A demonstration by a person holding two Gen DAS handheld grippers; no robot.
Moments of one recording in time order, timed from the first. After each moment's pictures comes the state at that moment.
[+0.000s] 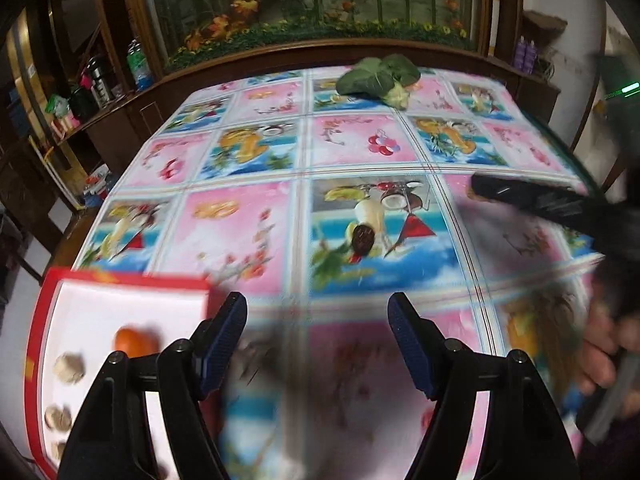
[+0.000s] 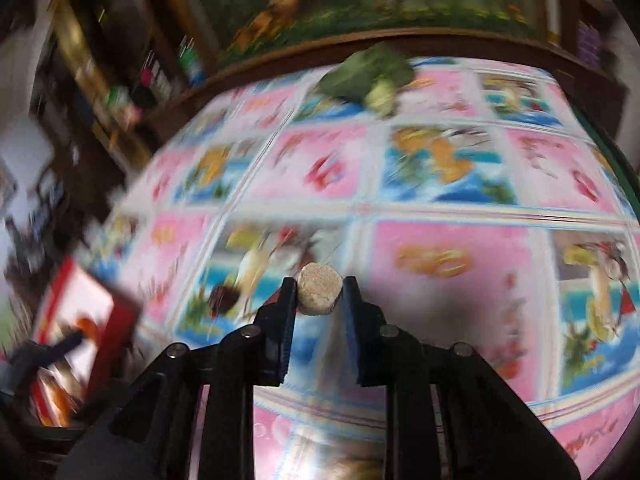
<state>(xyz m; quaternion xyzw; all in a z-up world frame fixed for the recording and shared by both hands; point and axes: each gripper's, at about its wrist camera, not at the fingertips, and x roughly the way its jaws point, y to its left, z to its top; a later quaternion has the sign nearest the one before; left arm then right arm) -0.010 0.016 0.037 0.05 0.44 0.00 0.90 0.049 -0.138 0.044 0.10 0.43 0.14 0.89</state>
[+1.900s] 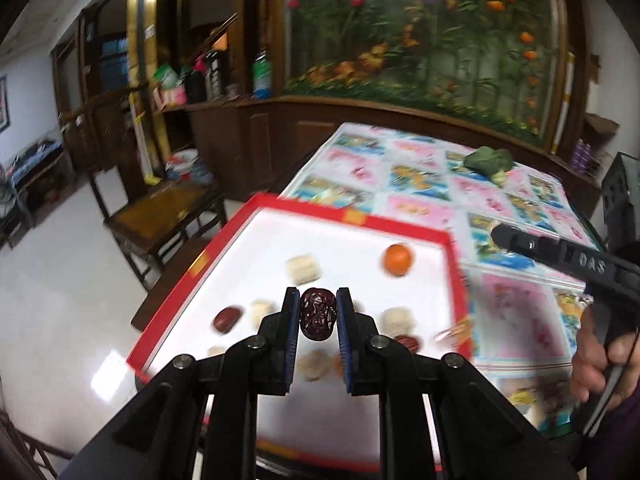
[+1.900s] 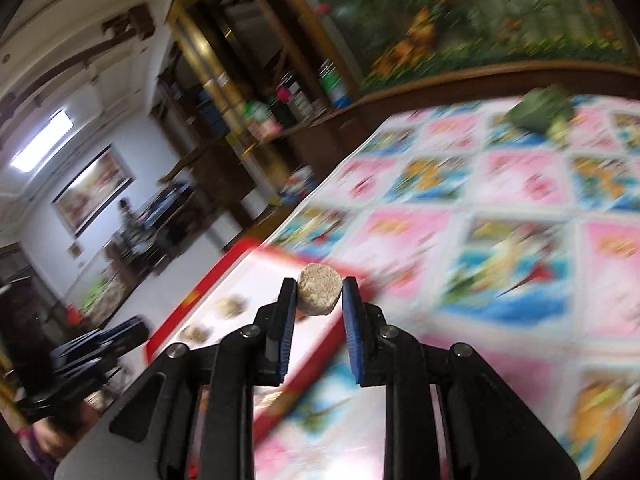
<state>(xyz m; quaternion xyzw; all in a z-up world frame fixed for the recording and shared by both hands) -0.179 0.204 0.074 -0.06 0.33 0.12 0.93 -0.053 0.003 0.075 0.13 0.35 0.38 0.84</state>
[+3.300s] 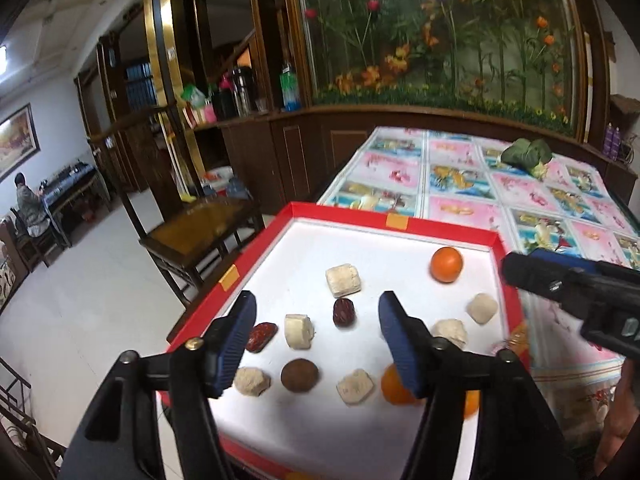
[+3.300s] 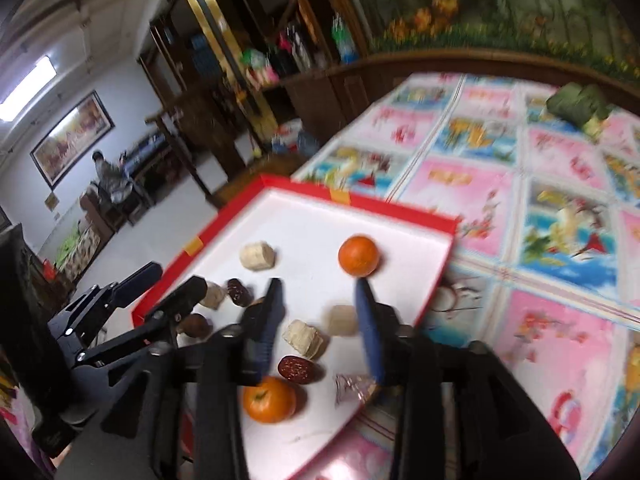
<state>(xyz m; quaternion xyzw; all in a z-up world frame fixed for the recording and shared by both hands) -0.186 0.197 0.066 0.00 0.31 0.19 0.93 -0.097 0.079 0.075 0.05 0.38 0.34 0.86</state>
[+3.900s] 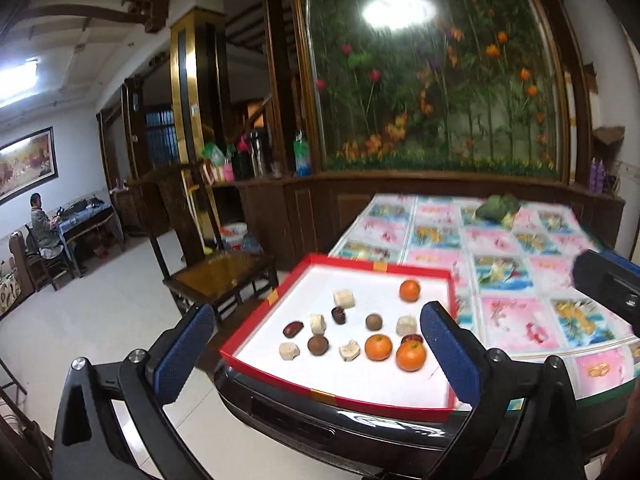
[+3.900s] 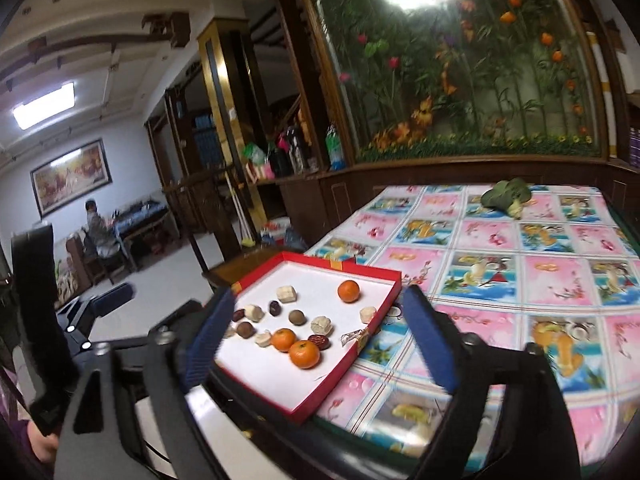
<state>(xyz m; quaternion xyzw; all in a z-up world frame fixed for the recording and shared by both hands) -0.306 0.156 0.125 0.01 0.19 0.20 0.96 -0.252 0.004 0.146 0.07 0.21 0.30 0.93</state>
